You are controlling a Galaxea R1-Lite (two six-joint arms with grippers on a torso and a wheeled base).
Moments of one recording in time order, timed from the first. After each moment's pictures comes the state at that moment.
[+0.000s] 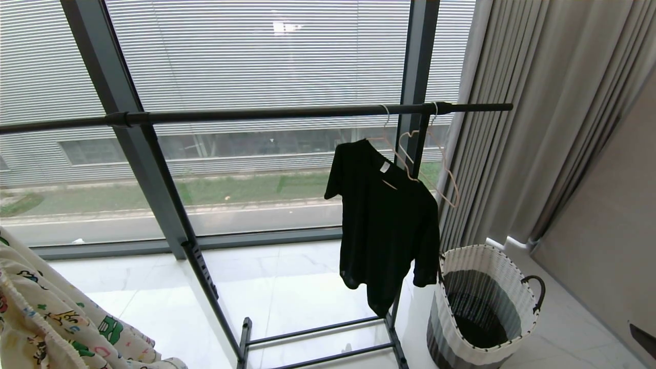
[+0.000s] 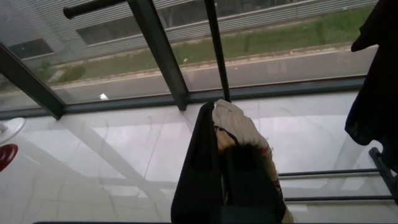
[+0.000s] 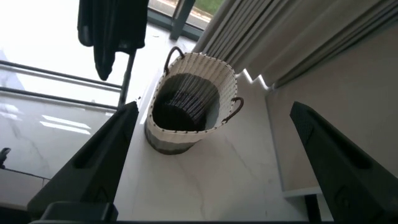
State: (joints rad) left arm -0.10 0.81 -0.67 0.00 0.35 0.26; right arm 0.21 0.67 -0.39 0.02 -0.10 -0.33
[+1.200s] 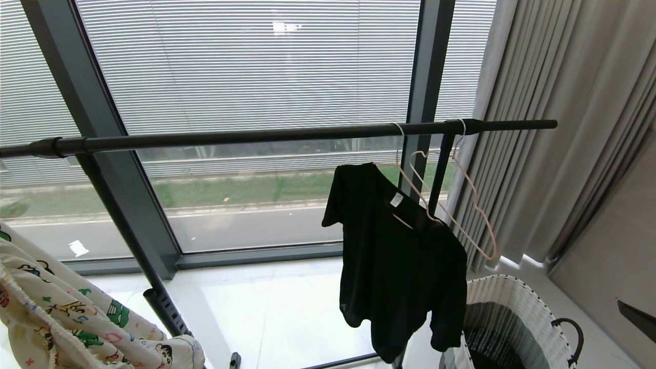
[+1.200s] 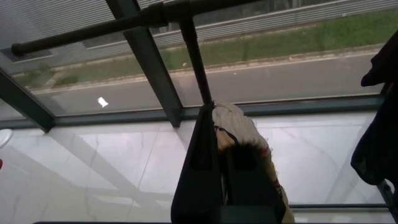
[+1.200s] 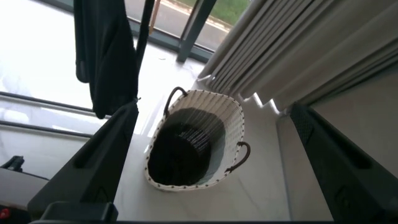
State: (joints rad) left arm -0.10 0.81 -0.67 -0.01 0.35 0.25; right arm 0.21 0.78 -0.48 0.02 -0.05 -0.33
